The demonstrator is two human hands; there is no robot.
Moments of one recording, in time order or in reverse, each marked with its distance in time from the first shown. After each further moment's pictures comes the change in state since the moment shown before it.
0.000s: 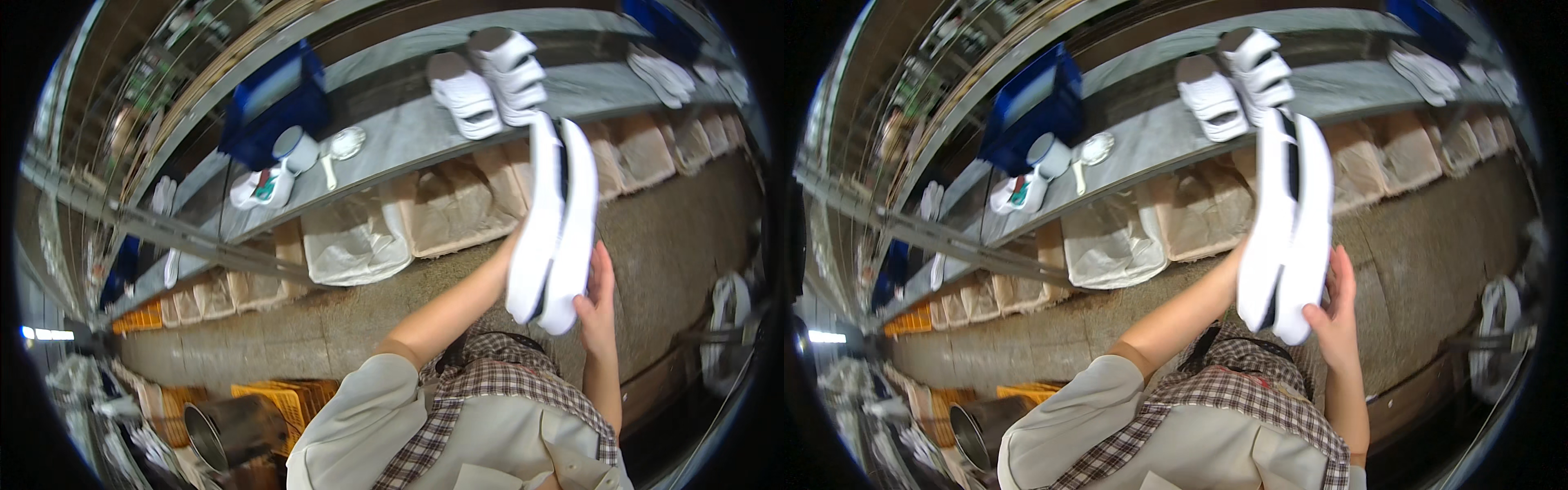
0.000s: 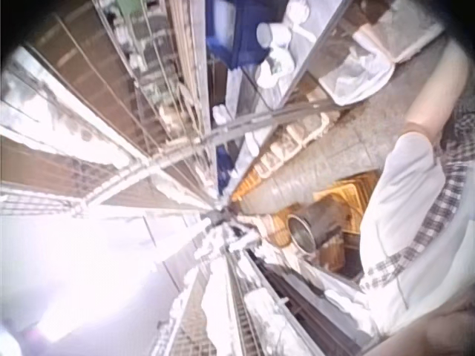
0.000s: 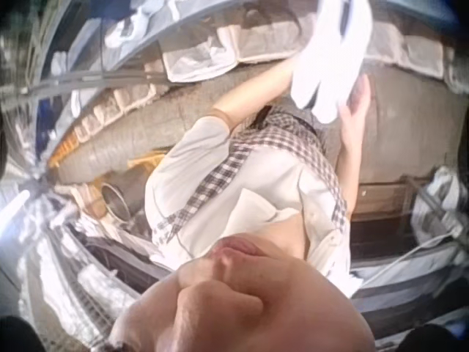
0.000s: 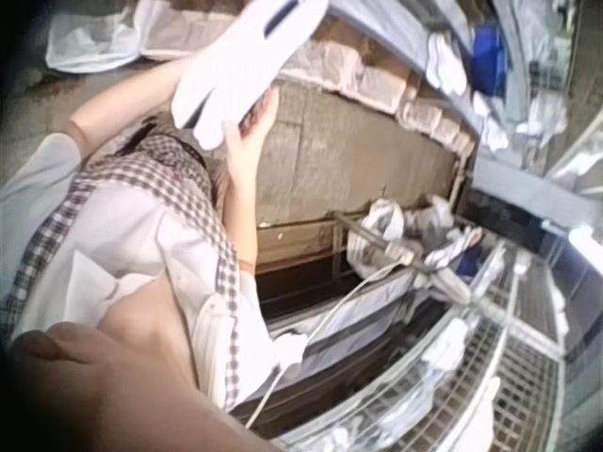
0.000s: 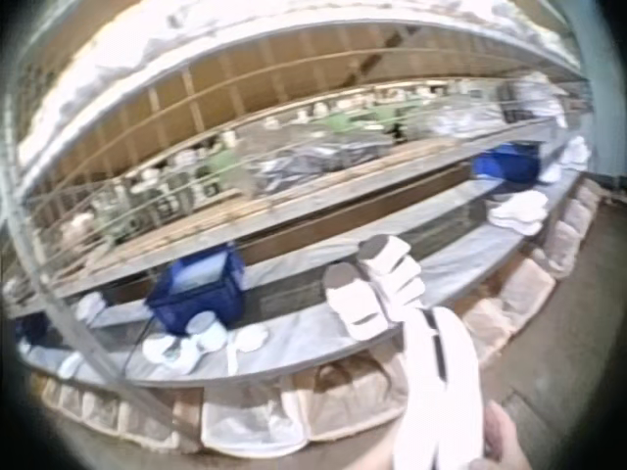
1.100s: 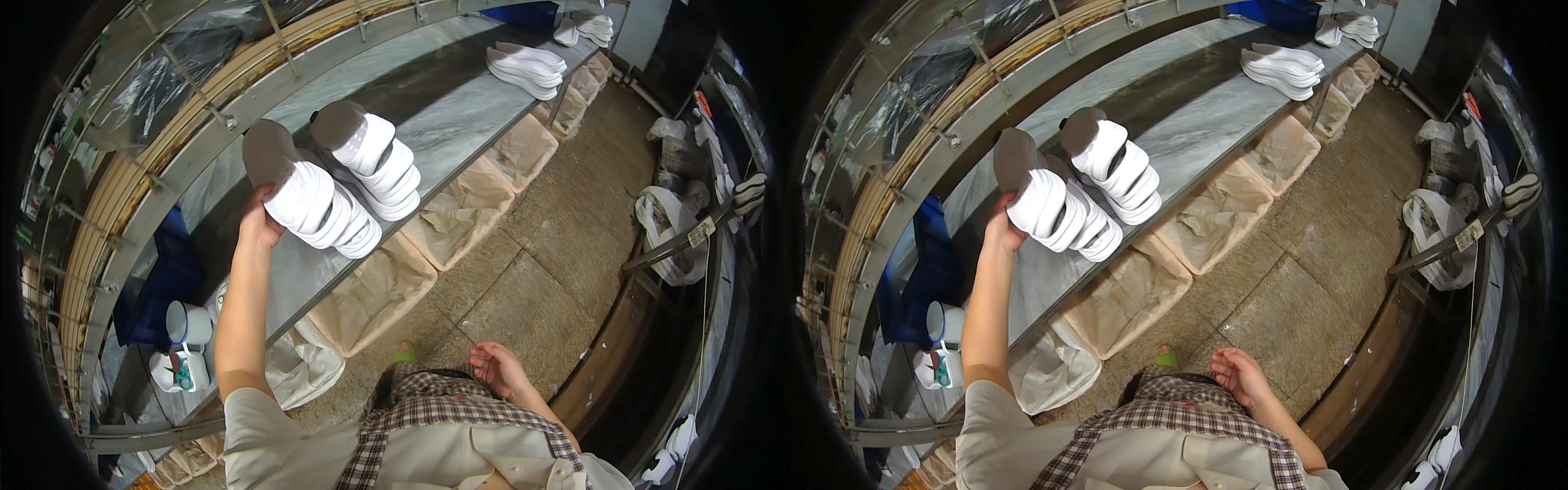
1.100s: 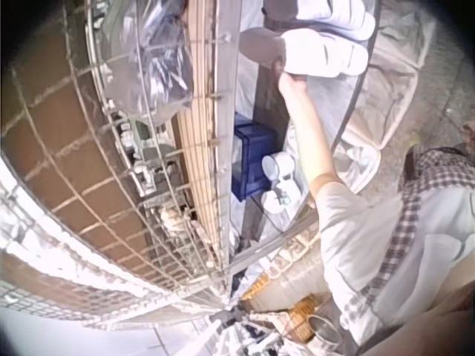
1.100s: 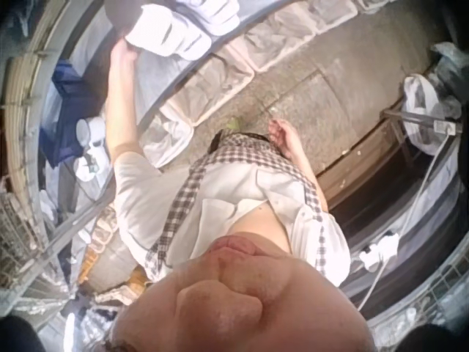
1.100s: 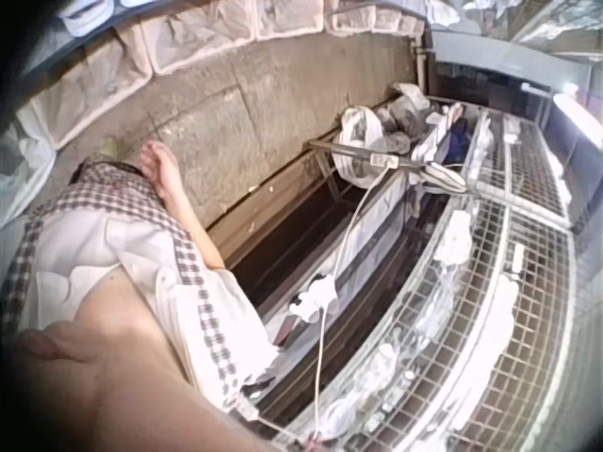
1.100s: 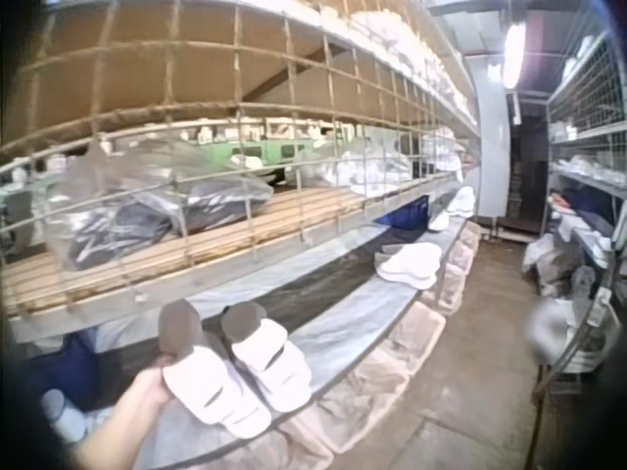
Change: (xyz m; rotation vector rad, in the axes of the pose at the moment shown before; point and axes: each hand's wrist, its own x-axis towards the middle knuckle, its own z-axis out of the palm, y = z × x) left_hand 0.130 0.313 -0.202 0.197 0.656 0.029; right_hand 0.020 0.106 0.020 0.724 0.482 0.811
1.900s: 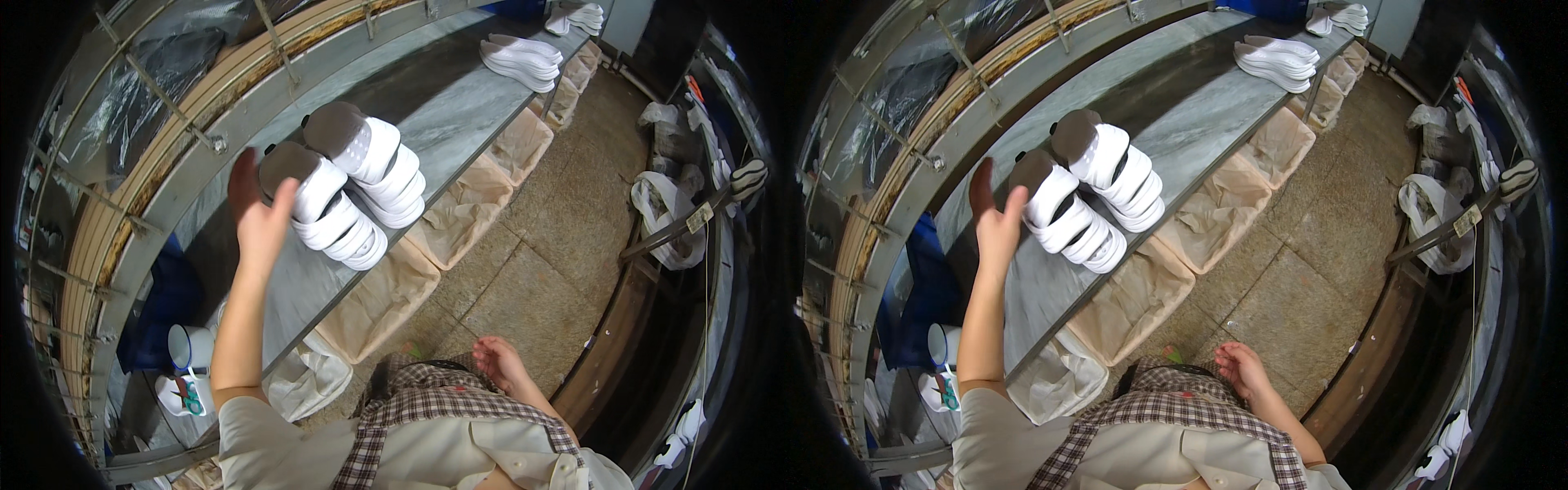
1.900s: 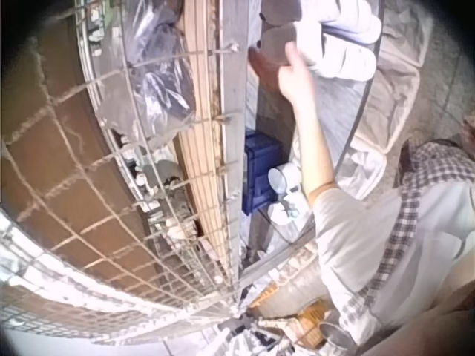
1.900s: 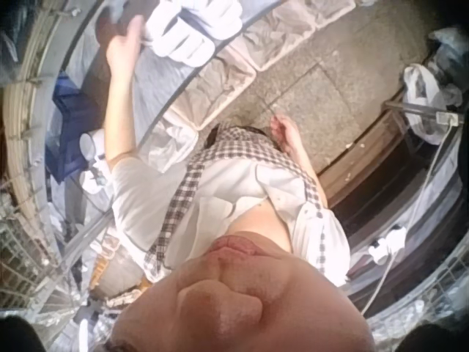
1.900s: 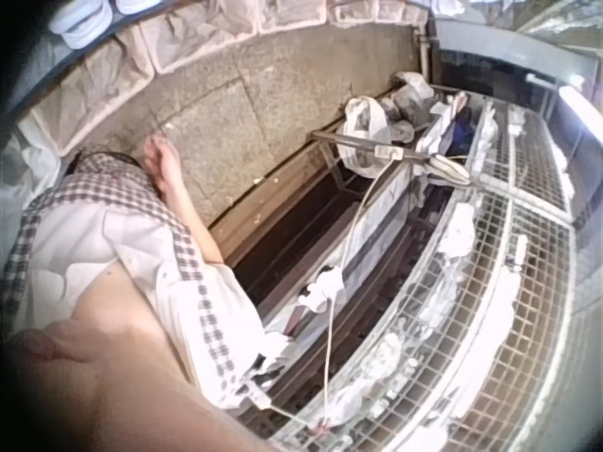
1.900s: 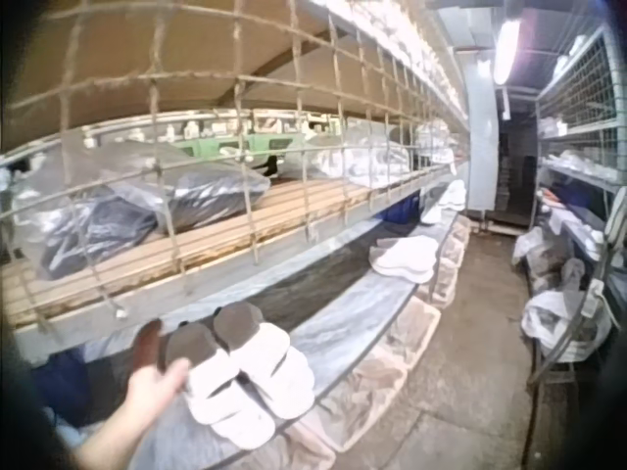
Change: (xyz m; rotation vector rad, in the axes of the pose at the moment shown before) left_hand -0.042 0.014 0.050 1.268 0.138 1.444; right_hand 0.036 0.015 0.016 -0.004 0.115 -0.045
